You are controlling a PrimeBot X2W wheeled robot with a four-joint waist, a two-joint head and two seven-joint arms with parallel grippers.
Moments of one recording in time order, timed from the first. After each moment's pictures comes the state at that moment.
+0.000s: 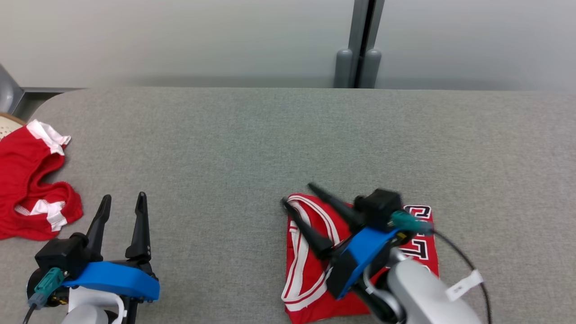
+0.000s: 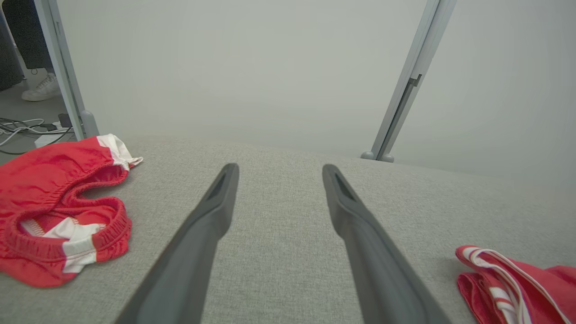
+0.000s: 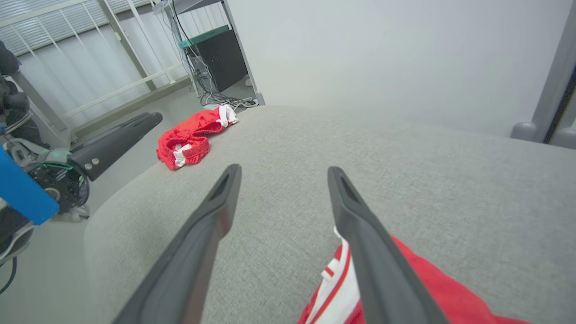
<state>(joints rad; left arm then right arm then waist) -0.15 0.36 -0.28 0.25 -0.58 0.02 -0.24 -0.43 -0.05 0.60 0.37 0.47 0.13 -0.04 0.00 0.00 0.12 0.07</state>
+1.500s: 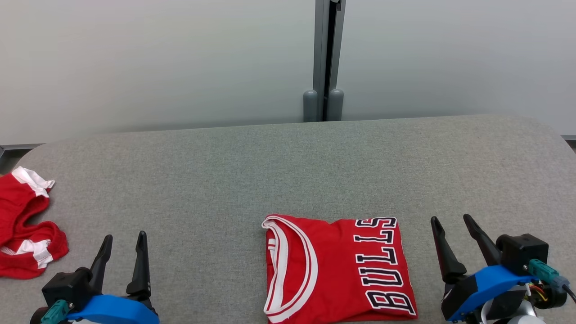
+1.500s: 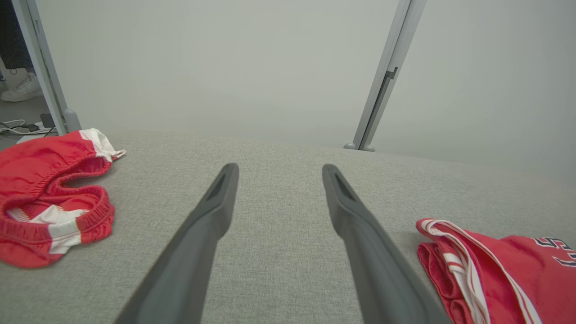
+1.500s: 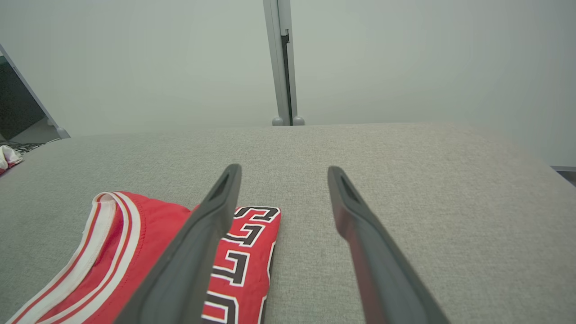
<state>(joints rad) -0.03 0.37 -0.29 0.26 -0.60 0.06 -0.23 -0.04 -0.05 -0.03 0.11 0.16 0.13 0.05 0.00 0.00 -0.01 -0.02</state>
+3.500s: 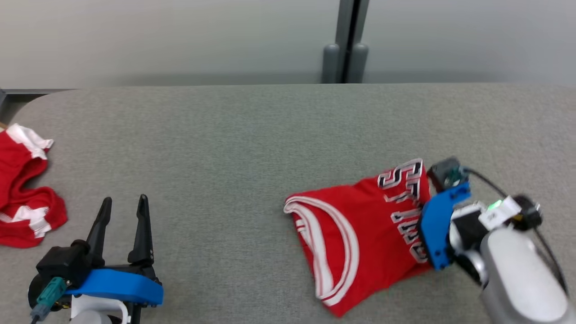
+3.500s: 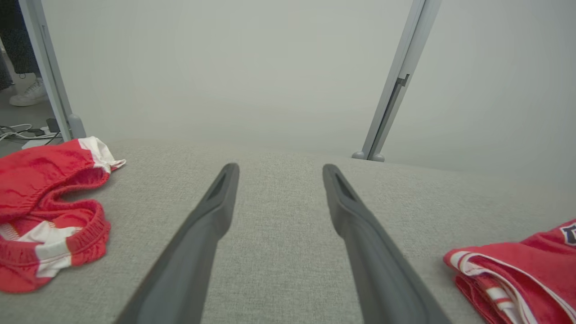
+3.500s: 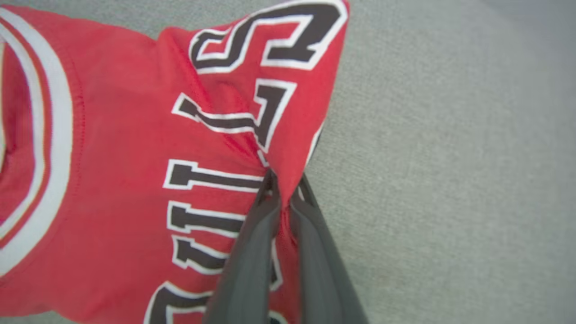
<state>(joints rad) -0.10 0.35 -0.28 0.20 -0.56 0.05 -0.26 -0.39 -0.16 0.16 0.35 0.04 0.13 0.68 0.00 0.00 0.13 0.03</state>
